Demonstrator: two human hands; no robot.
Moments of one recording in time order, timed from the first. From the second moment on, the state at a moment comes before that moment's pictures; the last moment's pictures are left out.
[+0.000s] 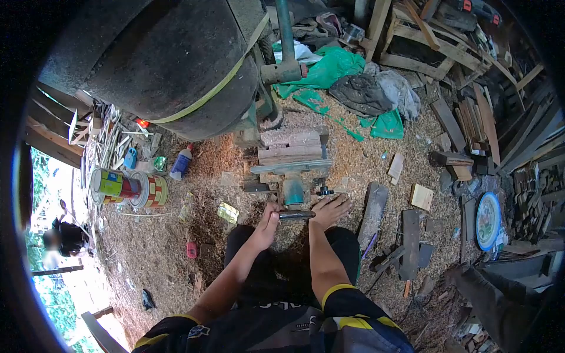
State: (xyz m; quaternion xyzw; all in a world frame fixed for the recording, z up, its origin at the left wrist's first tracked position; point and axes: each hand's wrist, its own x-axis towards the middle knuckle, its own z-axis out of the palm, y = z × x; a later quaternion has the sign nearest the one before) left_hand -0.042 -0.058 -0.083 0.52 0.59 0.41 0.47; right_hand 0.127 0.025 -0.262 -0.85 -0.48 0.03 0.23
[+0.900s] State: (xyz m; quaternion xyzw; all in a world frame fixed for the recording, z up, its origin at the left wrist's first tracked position) left_hand 0.013 0.021 0.032 0.79 0.51 0.25 0.24; right_hand 0.160 0.141 0.046 -0.55 -0.33 0.39 0.66
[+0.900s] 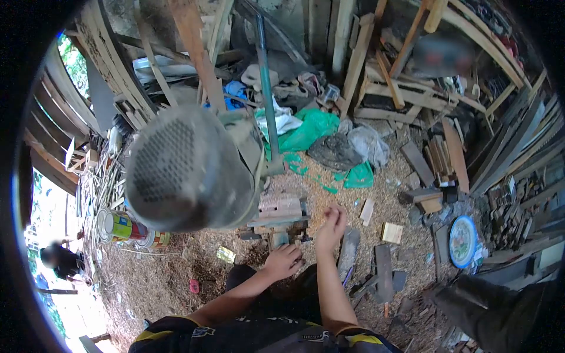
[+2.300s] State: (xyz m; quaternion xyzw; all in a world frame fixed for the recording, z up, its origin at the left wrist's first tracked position) left_hand -0.002 0.040 -0.007 0.85 0.40 0.15 0.32; right_hand -0.030 0.455 0.463 -0.39 -0.47 0.66 0.45
